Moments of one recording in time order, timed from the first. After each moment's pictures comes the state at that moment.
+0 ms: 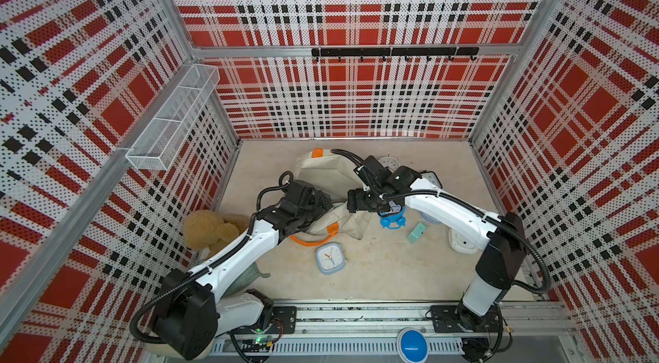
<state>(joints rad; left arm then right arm) -0.48 1.25 0.83 -0.42 0.04 -1.09 0.81 1.75 1.59 -0.94 -0.01 0.68</state>
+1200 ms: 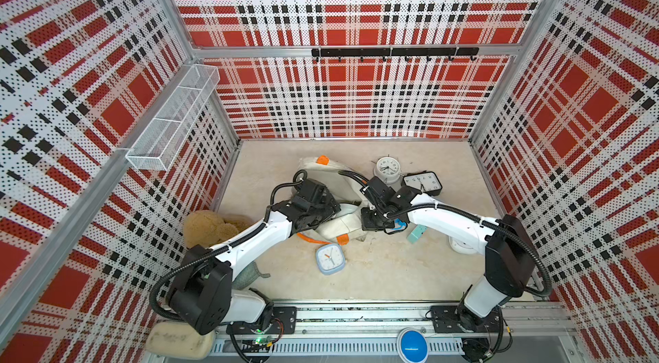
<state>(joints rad) -0.54 1.38 0.88 -0.39 0.06 -1.05 0.81 1.67 1.27 -0.79 -0.05 0.70</state>
